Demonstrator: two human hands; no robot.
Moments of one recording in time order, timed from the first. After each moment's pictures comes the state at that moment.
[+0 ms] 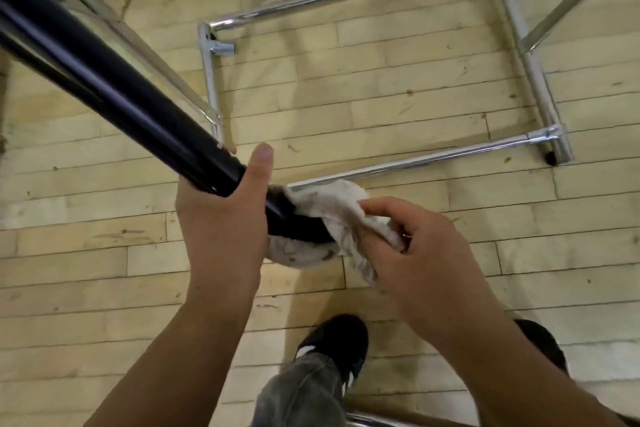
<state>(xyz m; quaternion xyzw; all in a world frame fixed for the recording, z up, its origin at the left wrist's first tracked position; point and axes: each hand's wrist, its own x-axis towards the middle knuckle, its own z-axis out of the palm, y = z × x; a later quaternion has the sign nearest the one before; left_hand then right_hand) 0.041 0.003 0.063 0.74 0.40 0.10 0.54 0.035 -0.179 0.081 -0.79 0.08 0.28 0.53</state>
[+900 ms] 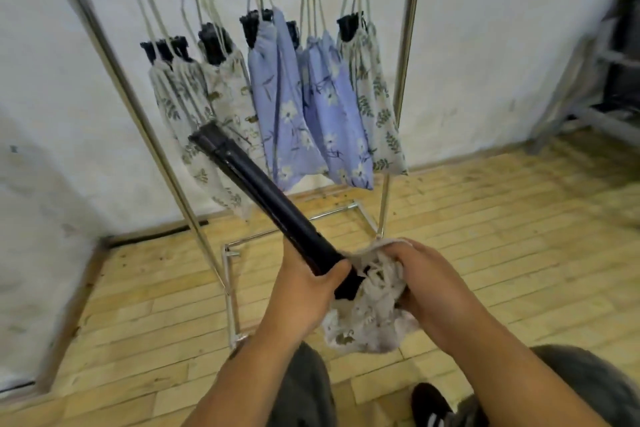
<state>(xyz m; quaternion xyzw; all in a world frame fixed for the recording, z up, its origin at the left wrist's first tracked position) -0.085 -0.128 0.386 0.84 0.05 0.00 0.54 -0.099 -0.300 0.427 -0.68 0.18 0.14 0.70</state>
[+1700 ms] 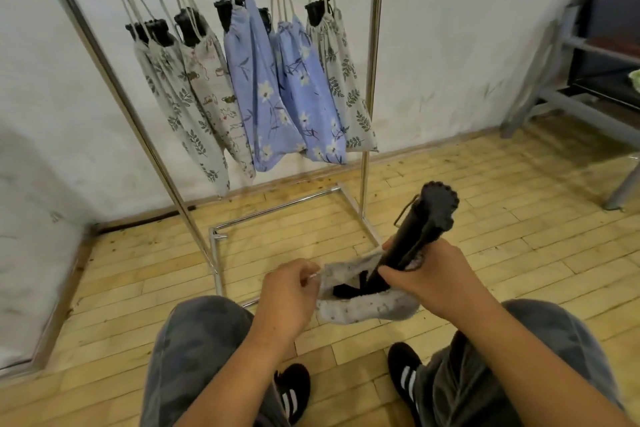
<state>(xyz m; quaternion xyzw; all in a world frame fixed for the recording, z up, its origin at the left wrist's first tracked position) -0.142 -0.142 0.345 0.92 0.01 -0.03 0.40 -0.157 -0.372 0.399 -0.90 0.05 0.04 0.44</state>
